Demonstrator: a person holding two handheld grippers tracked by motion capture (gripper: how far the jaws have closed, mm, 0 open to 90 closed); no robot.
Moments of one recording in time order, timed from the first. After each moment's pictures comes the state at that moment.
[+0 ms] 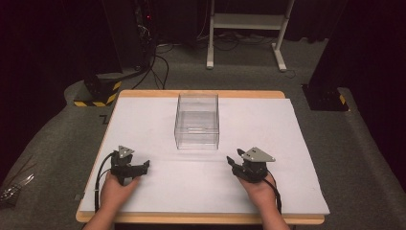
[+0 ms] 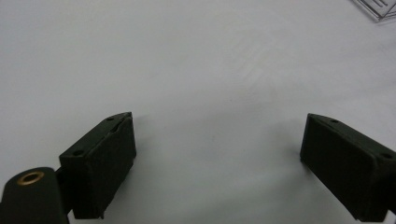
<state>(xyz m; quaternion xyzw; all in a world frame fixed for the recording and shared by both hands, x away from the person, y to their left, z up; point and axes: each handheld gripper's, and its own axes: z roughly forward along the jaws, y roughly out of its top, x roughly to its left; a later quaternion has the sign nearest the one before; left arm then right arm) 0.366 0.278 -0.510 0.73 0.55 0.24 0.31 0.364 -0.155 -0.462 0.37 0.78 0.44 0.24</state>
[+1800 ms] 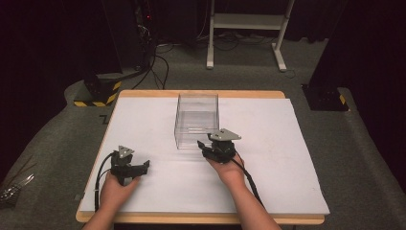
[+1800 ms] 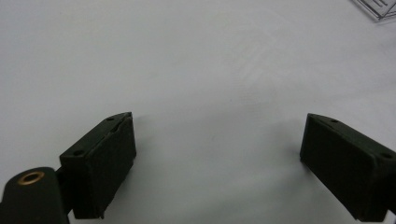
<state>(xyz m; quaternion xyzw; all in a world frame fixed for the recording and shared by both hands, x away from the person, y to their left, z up) 0.366 0.278 -0.510 0.73 0.55 0.24 0.31 0.419 -0.067 -0.456 0.36 0.78 0.47 0.19</state>
